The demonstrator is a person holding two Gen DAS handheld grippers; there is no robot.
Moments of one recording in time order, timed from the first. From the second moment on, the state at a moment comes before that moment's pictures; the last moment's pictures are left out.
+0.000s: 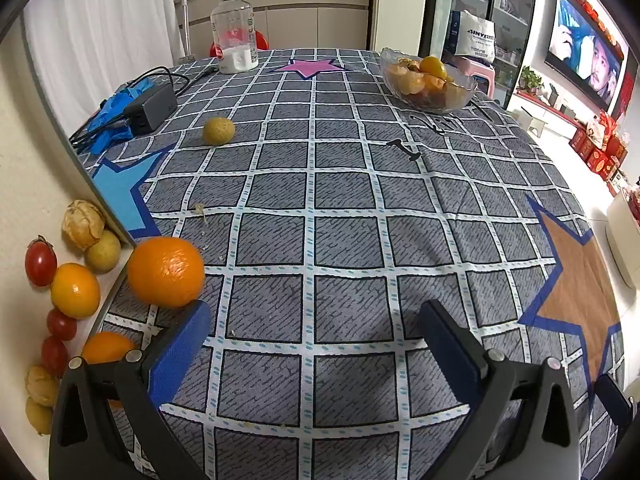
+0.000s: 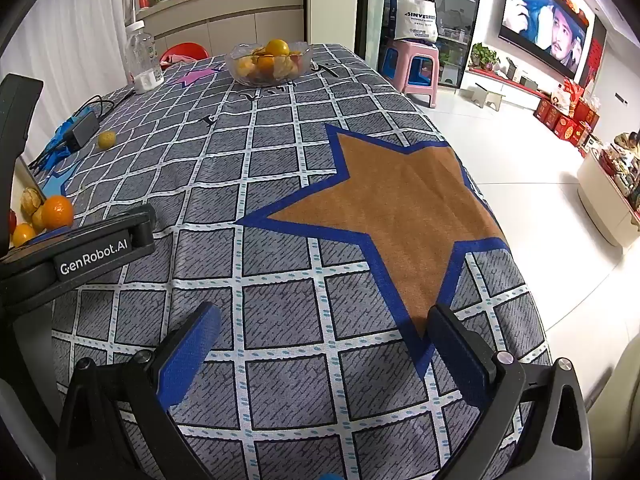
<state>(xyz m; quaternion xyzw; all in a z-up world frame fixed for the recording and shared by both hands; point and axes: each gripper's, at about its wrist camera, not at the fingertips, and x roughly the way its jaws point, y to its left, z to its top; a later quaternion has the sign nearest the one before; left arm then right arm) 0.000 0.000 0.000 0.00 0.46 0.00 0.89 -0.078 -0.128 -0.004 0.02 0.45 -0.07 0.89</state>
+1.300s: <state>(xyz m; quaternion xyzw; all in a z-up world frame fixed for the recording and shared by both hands) 0.000 0.000 0.000 0.00 0.46 0.00 0.89 -0.078 -0.128 -0.004 0.02 0.45 -0.07 0.89</state>
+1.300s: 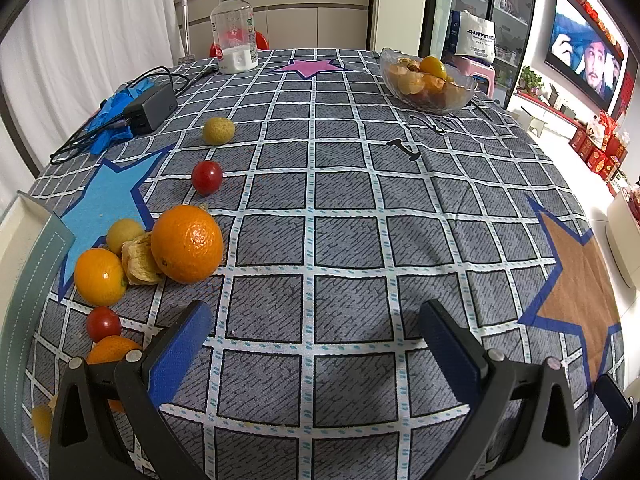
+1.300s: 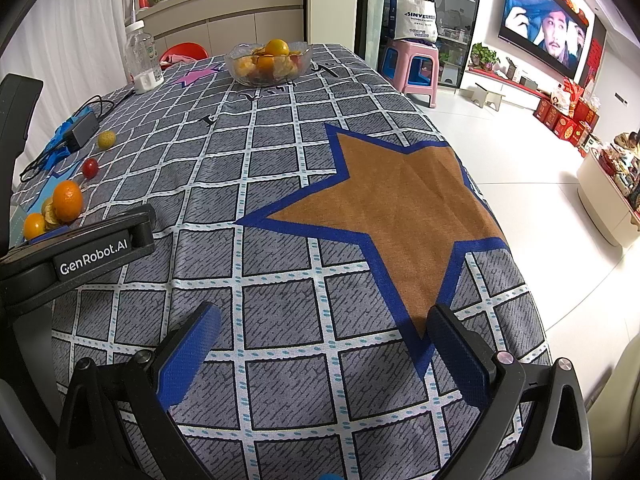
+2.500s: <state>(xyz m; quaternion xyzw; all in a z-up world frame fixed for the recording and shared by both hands) -0.114 0.095 0.037 0.05 0.39 -0.04 0.92 -0.078 -0.128 -0.004 0.02 0.45 -0.07 0.89</state>
